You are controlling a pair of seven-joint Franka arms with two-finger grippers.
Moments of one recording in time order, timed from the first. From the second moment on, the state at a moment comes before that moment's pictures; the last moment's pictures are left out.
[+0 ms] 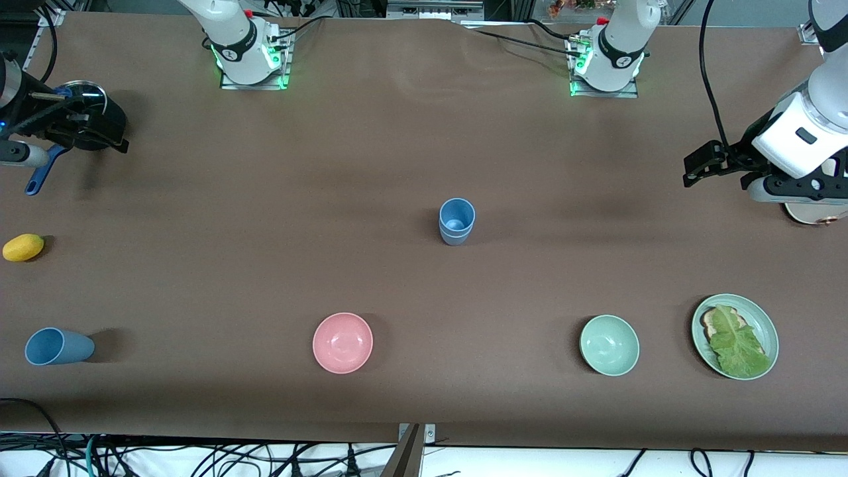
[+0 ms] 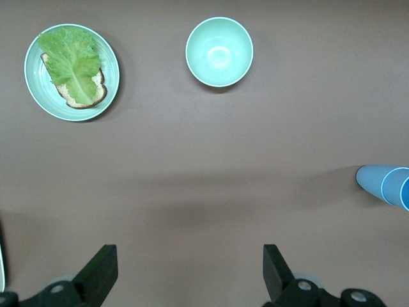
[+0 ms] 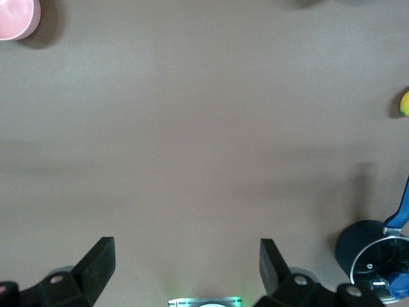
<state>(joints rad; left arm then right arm) -0.01 0.06 -0.07 -1.57 -0.01 1.61 -0.07 -0.02 -0.05 0.02 -1.70 -0.01 1.56 0.07</state>
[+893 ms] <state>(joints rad) -0.01 0.06 -0.07 -1.57 -0.01 1.60 -0.07 -0.02 -0.04 0.02 -1.69 -0.01 1.58 0.07</state>
